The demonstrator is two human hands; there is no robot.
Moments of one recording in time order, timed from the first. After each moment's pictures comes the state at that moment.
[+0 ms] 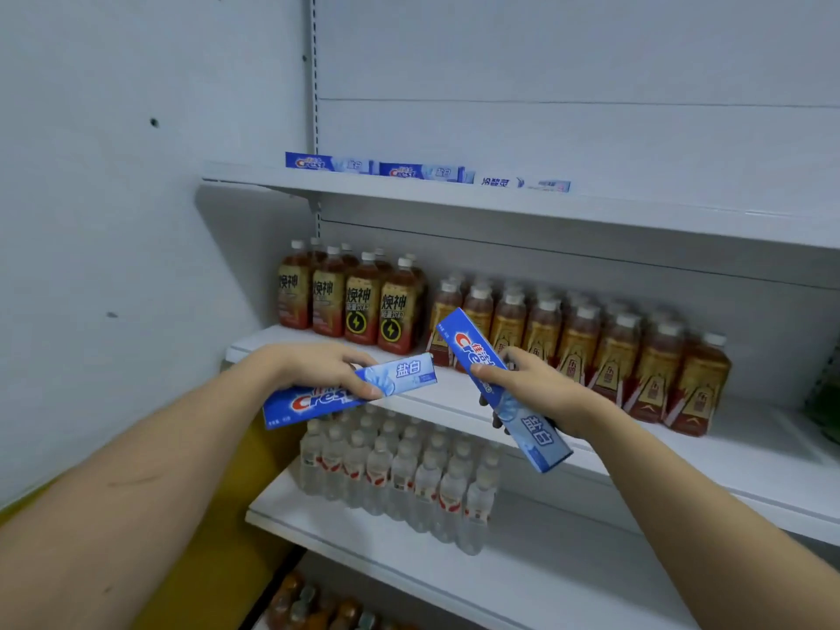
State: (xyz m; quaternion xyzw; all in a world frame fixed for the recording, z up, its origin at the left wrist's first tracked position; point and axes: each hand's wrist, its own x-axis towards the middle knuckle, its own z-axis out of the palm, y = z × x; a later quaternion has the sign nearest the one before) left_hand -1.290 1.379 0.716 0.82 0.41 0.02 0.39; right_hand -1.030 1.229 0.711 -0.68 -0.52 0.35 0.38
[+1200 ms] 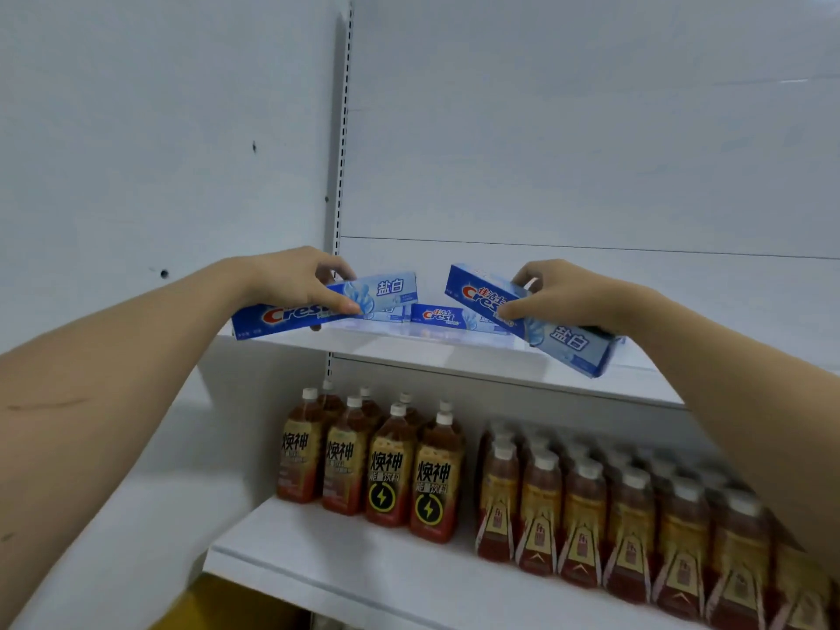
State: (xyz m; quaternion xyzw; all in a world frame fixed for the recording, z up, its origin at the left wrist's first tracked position) left_hand -1.355 1.570 0.968 0.89 0.36 0.23 0.14; right_hand -1.065 1.414 0.972 -0.74 -0.61 -0.01 0.28
